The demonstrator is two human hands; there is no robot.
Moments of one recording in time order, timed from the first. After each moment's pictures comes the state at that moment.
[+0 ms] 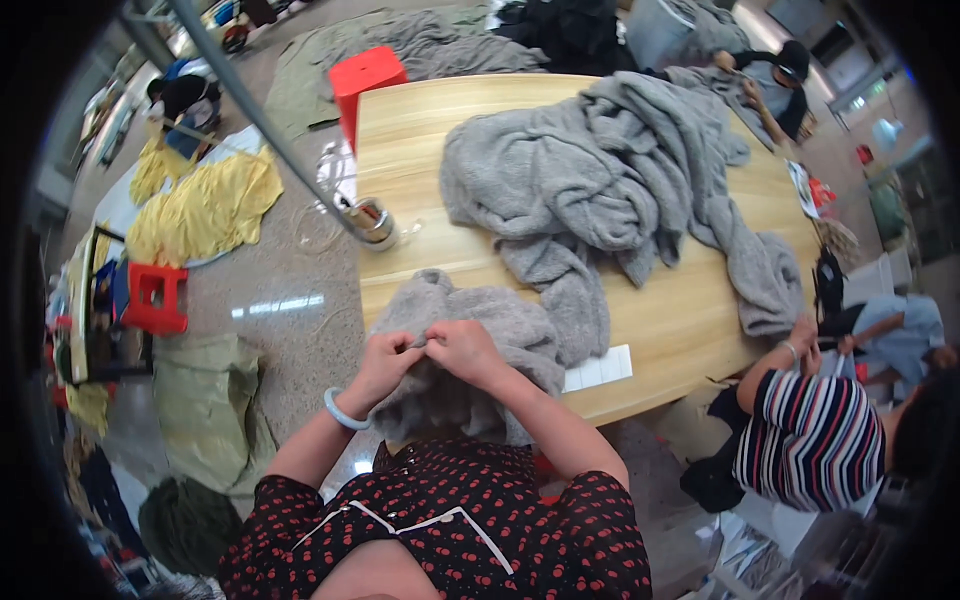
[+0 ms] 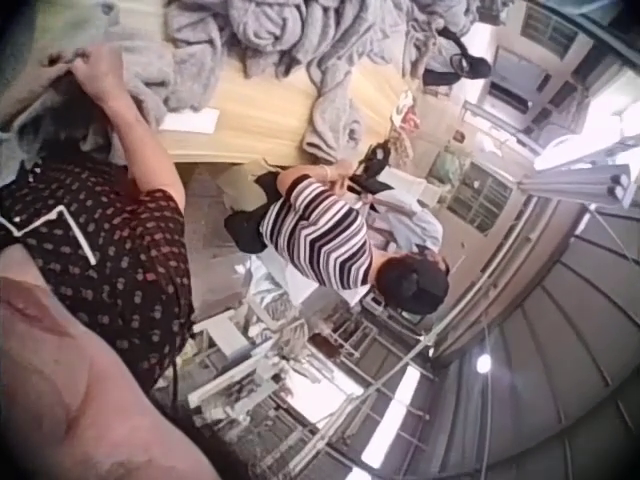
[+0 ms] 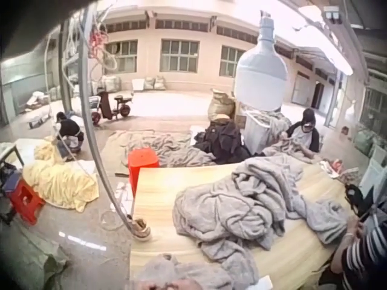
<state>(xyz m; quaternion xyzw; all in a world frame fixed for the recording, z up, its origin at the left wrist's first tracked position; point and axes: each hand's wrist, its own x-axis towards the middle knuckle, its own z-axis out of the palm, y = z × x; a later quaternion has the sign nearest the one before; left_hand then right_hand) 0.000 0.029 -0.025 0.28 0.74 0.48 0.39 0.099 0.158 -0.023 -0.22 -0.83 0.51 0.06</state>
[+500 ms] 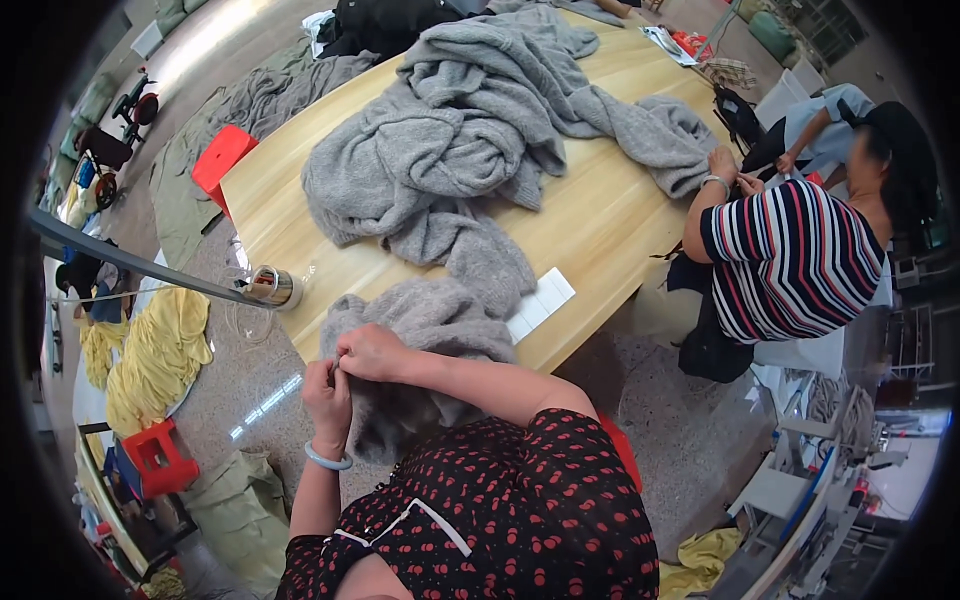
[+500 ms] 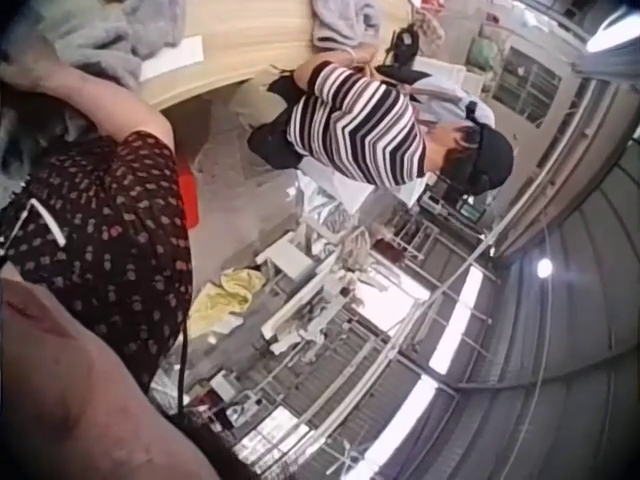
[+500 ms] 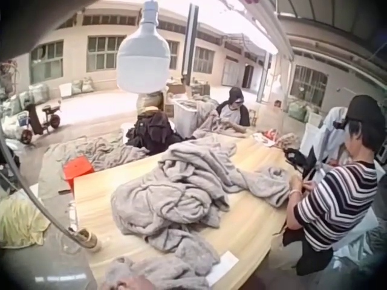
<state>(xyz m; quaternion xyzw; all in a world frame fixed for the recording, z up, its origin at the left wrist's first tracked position) 0.011 0.035 -0.028 0.48 0.78 0.40 0.08 0.094 0.153 -0.037 -0.25 -0.82 0.50 0.11</state>
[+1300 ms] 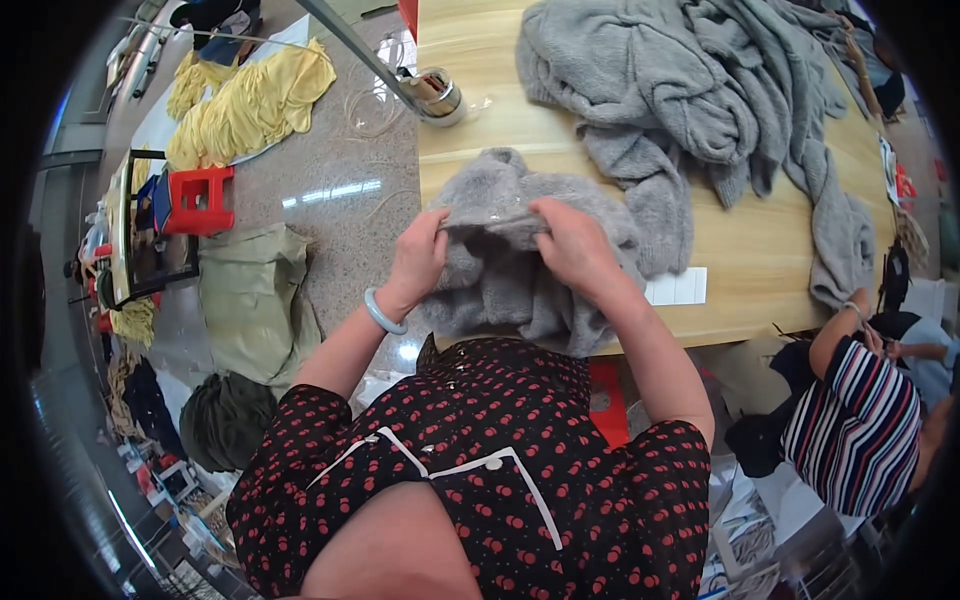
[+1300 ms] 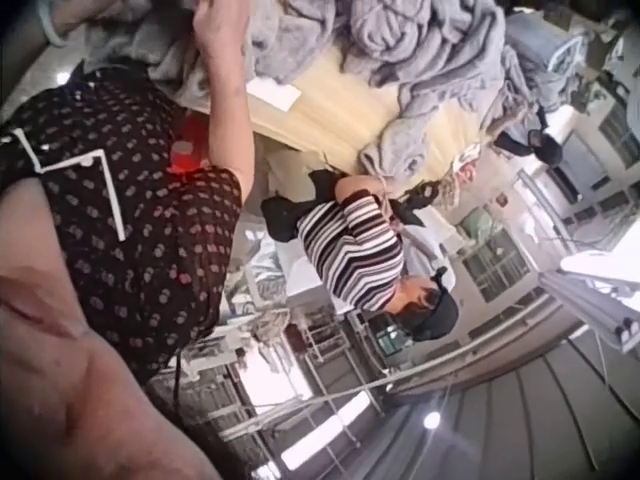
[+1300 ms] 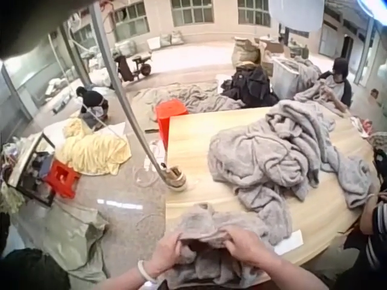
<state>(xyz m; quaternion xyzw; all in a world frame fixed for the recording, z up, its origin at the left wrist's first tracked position) -0.013 -0.007 -0.058 0.43 0.80 0.41 0.06 0.126 0.176 -0.023 -0.19 -0.88 0.44 0.02</state>
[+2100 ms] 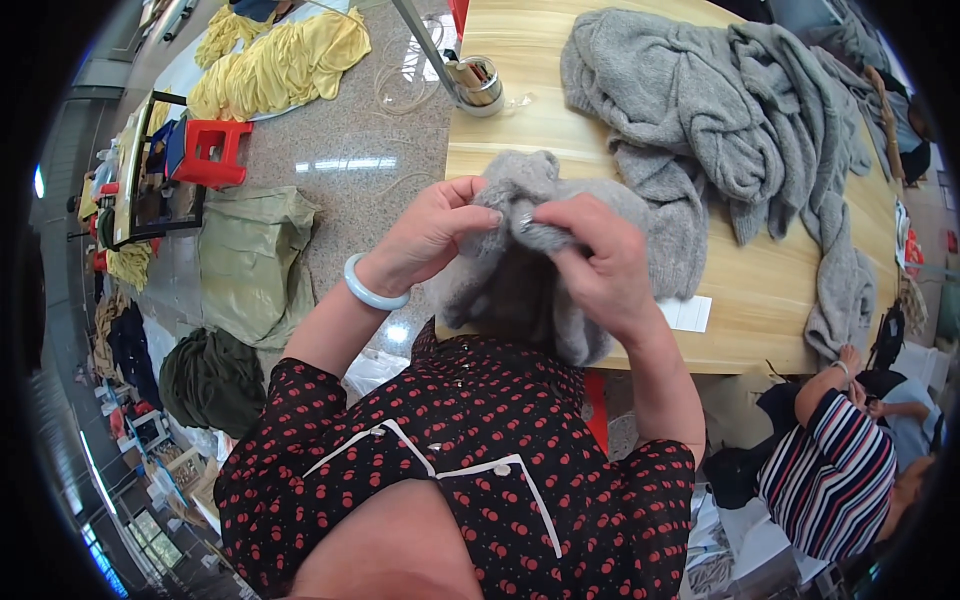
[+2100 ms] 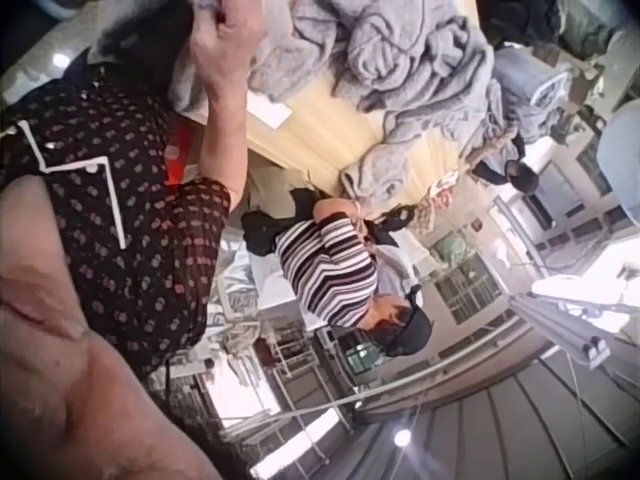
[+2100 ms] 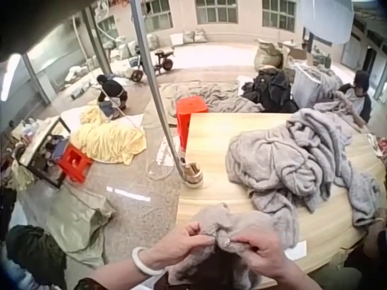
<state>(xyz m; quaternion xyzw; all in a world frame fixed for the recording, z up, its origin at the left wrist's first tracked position) -0.018 0.022 0.039 0.11 0.46 0.67 0.58 0.116 0.166 0.060 -0.07 -0.82 0.53 0.19</state>
